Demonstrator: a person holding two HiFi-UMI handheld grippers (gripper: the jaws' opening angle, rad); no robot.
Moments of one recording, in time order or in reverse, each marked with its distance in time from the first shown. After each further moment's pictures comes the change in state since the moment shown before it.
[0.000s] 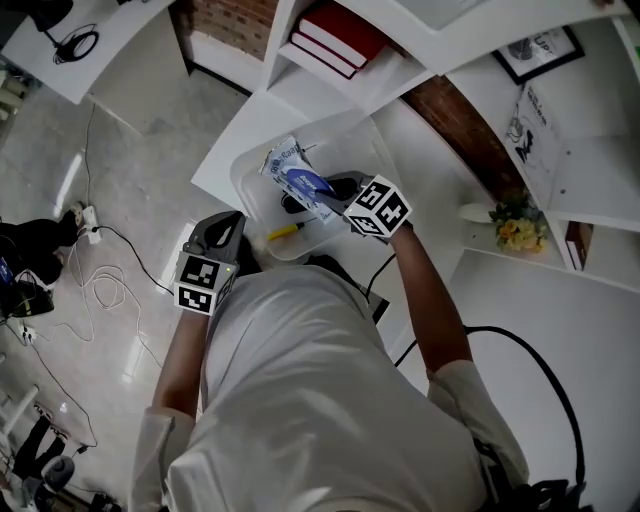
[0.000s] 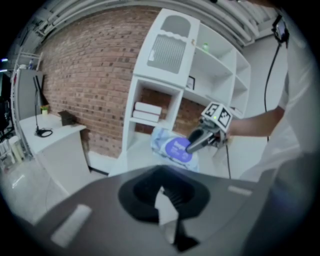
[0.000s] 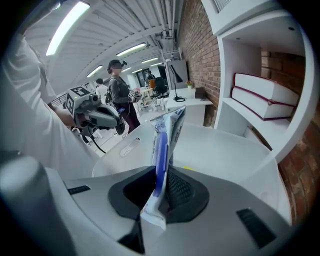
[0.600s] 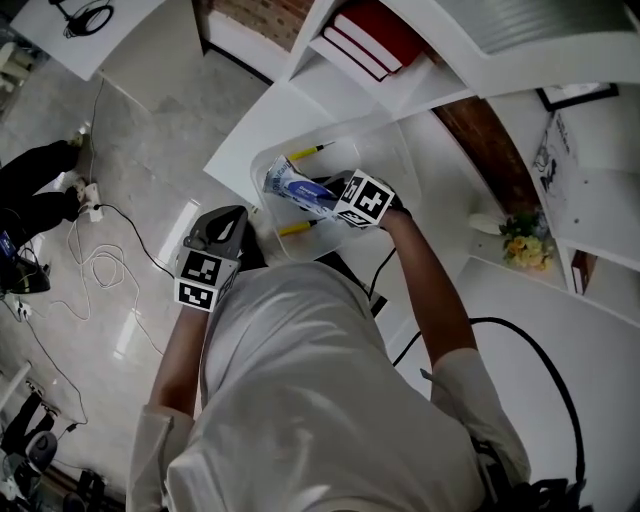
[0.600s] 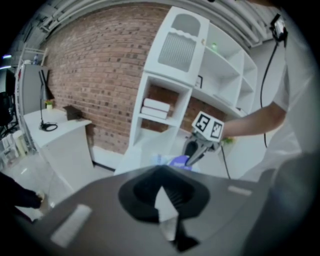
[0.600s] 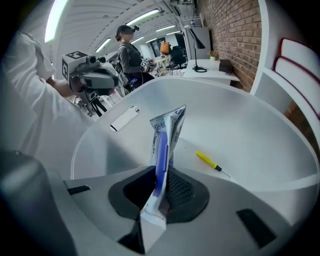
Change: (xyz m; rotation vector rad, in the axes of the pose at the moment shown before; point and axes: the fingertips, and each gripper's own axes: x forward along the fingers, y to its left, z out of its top) left arm -0.008 0.029 -0.010 -0.045 0.035 0.031; right arm 0.072 0.003 -0.037 -0.135 0.328 0.157
